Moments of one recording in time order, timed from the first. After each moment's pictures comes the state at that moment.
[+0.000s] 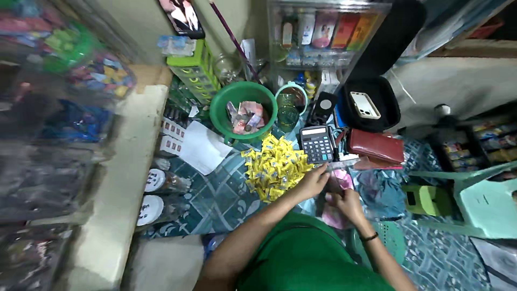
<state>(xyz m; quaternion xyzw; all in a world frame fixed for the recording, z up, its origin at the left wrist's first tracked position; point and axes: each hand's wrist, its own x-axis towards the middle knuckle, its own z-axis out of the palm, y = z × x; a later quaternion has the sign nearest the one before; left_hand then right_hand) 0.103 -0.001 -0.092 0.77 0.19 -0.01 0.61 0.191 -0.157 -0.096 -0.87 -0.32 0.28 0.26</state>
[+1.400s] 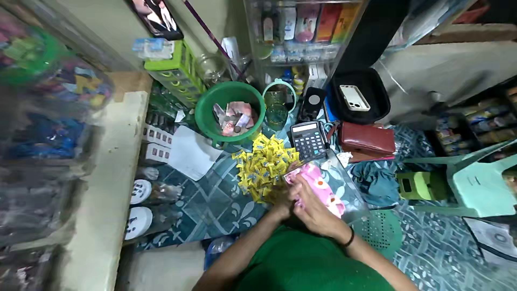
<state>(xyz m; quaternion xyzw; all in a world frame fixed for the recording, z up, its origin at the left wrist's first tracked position) 0.037 -0.036 -0.103 0.47 0.29 0.18 0.81 0.132 -0.132 -0.079 -0.63 -0.58 0.27 0.43</state>
